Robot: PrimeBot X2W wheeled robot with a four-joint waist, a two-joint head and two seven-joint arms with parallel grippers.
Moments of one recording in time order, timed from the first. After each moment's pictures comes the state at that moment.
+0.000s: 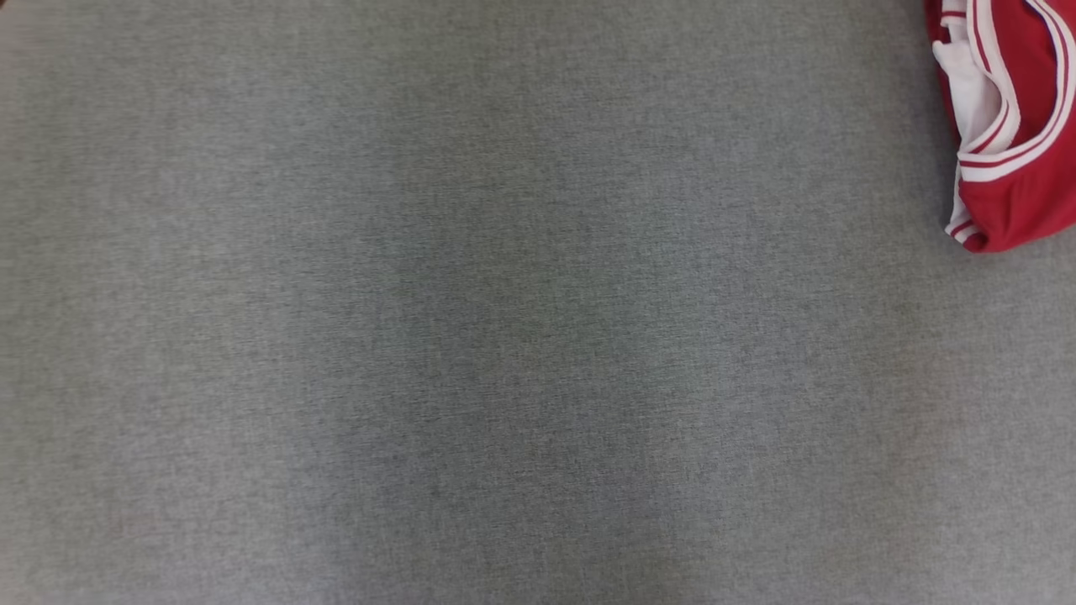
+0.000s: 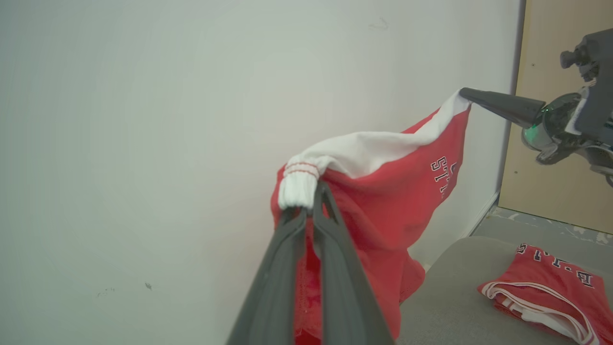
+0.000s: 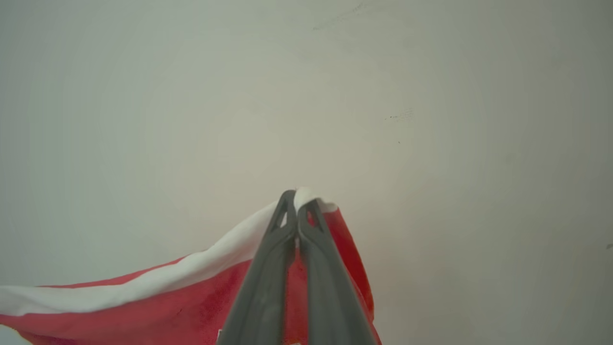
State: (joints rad) left arm -1.93 0.64 -1.14 0.40 -1.21 -0.13 -0.05; right arm -1.75 -0.51 0.57 0.75 1.16 0.13 -0.01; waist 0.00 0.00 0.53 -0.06
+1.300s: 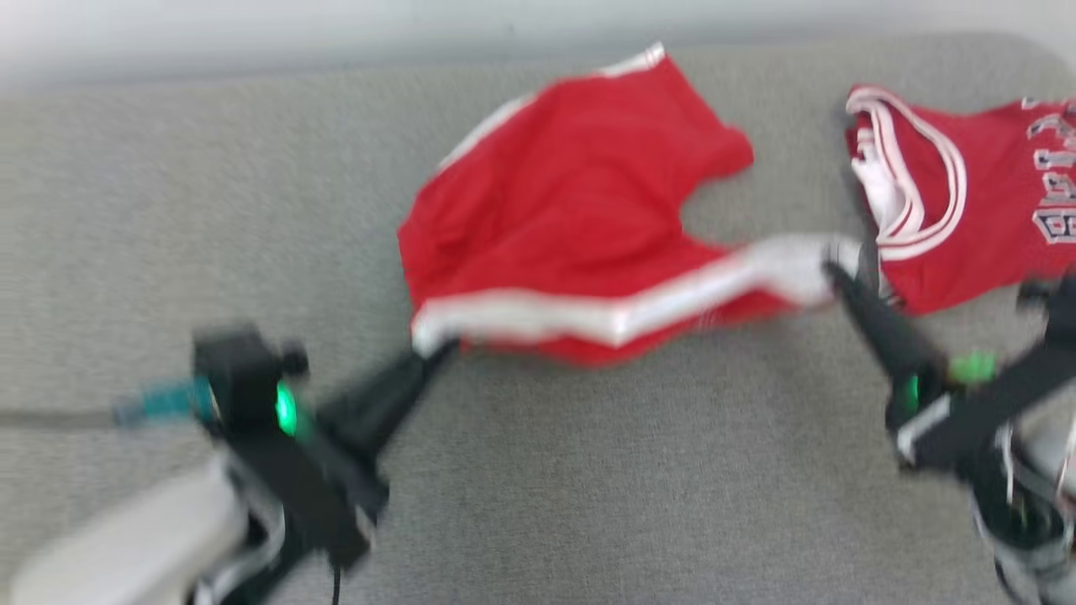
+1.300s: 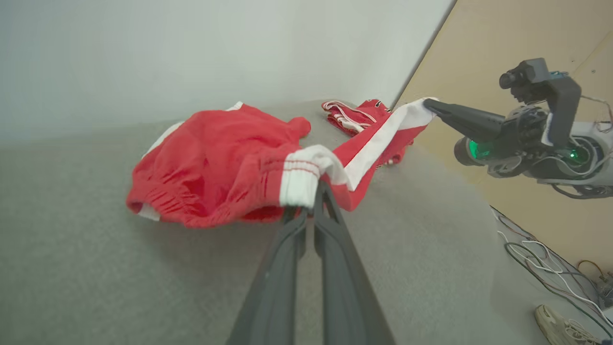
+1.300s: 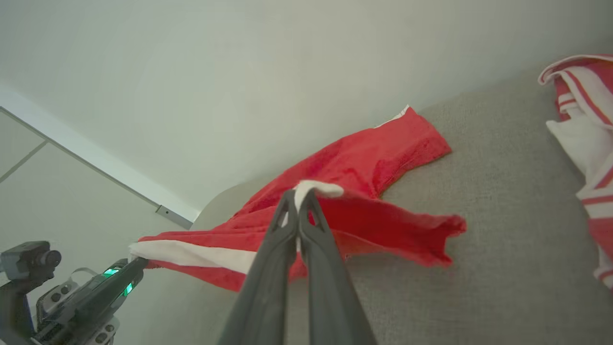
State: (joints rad) left arm -0.85 0.76 -1.18 -0.01 -1.20 -0.10 -0.26; right arm -0.59 -0.88 0.83 0.00 1.53 0.13 -0.25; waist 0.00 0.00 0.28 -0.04
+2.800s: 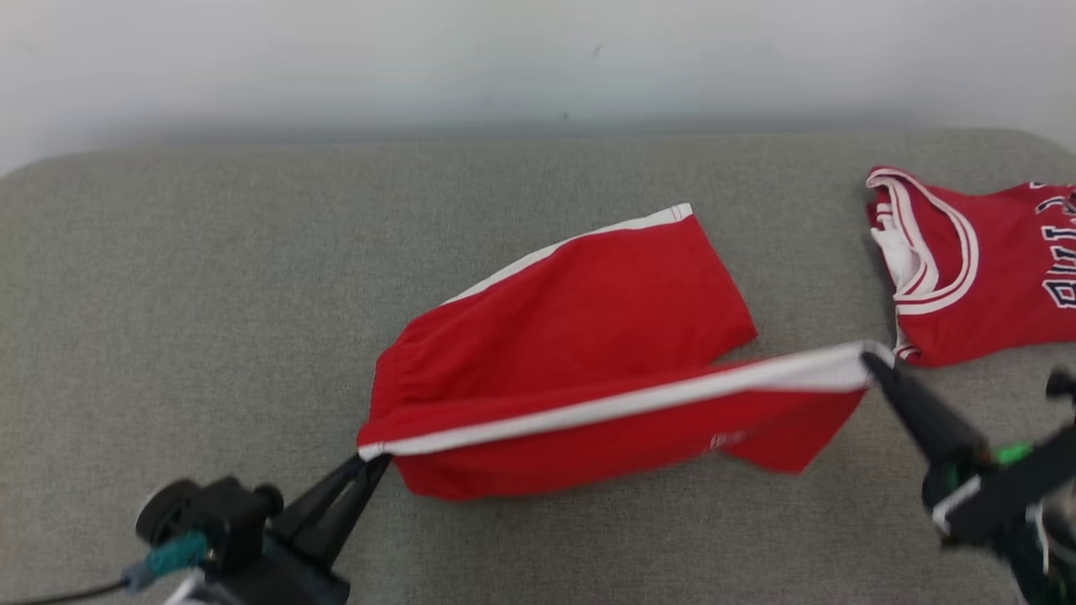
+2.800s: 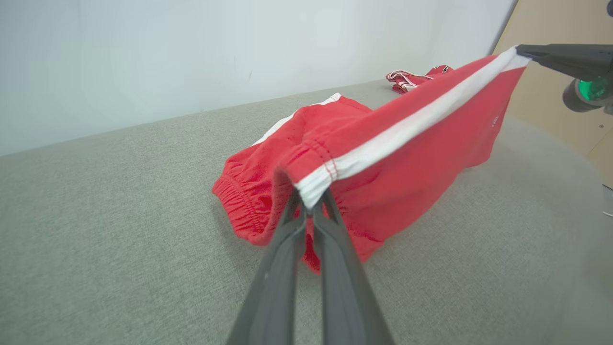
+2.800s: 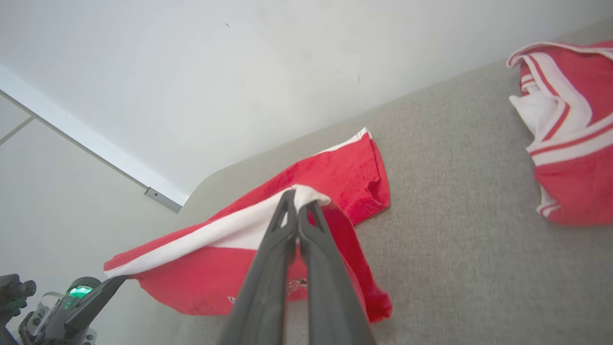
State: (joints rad) left arm -0.32 0.65 -0.75 0.10 -0.73 -0.12 -0.26; right arm -0.21 -0.88 0.61 -0.06 1.41 0.13 -0.20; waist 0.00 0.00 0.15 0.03
